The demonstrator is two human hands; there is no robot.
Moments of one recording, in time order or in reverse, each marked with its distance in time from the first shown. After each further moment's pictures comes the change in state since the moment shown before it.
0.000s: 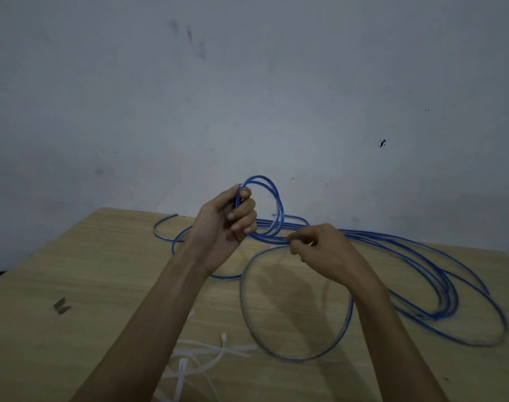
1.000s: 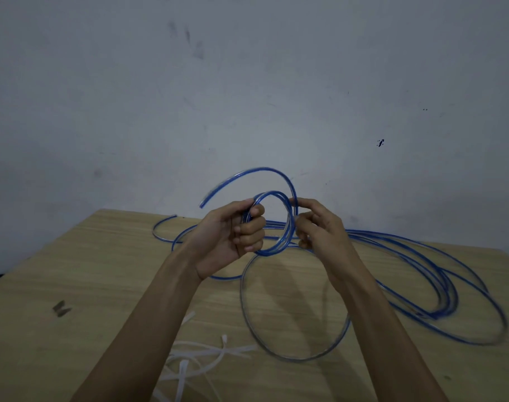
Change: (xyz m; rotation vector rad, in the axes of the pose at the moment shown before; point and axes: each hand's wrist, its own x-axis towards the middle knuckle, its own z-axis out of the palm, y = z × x) left_hand -0.006 0.000 -0.004 0.106 -0.166 -0.225; right_hand 0.009 -0.003 0.013 0.738 0.140 -0.068
